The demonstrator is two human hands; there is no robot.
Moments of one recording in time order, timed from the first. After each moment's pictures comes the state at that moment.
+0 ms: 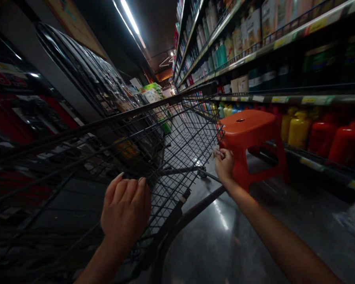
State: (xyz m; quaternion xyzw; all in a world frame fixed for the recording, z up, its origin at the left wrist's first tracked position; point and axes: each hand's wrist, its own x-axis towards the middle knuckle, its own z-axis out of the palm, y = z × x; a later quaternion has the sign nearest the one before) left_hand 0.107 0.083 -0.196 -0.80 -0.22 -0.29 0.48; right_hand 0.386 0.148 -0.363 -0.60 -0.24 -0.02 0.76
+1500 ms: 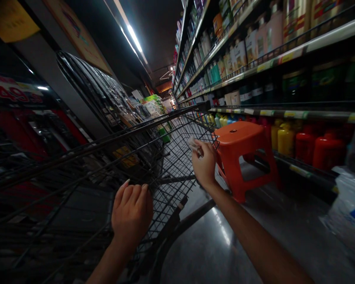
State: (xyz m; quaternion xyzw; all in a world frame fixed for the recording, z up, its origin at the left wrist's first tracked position) left_hand 0.108 0.083 -0.198 -0.79 -0.20 -0.33 0.47; right_hand 0.339 0.099 -0.237 -0.52 -0.36 -0.10 0.77
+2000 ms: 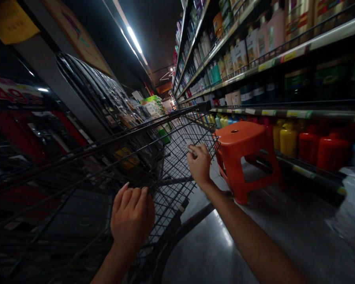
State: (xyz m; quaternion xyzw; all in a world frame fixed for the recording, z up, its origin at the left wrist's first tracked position) left_hand 0.111 0.081 -0.199 -0.78 -0.23 -0.35 0.46; right_hand 0.326 0.123 -0.240 -0.50 -0.37 -0.12 0.77
